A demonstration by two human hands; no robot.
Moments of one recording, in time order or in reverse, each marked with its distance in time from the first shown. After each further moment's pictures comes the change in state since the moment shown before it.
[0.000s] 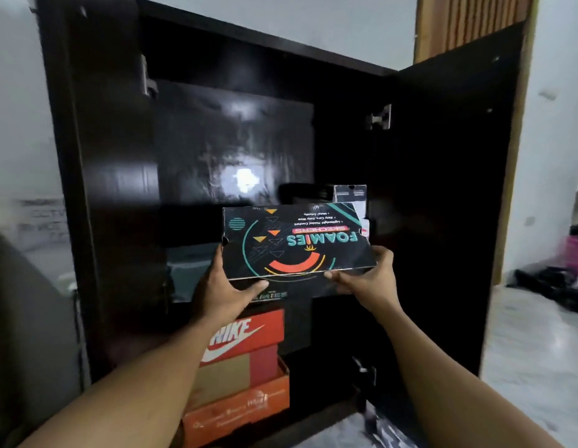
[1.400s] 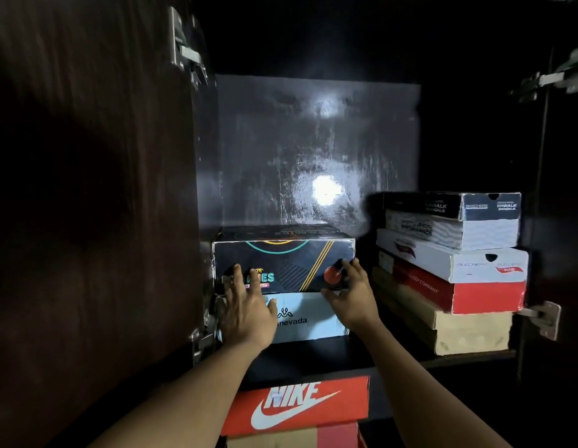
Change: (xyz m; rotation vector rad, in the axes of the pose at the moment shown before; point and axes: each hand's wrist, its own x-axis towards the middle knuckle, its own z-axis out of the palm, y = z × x) left_hand 0.135 -0.112 0.050 0.740 0.124 -0.141; right_hand 0.134 0.076 0.261 -0.162 -0.385 -0.203
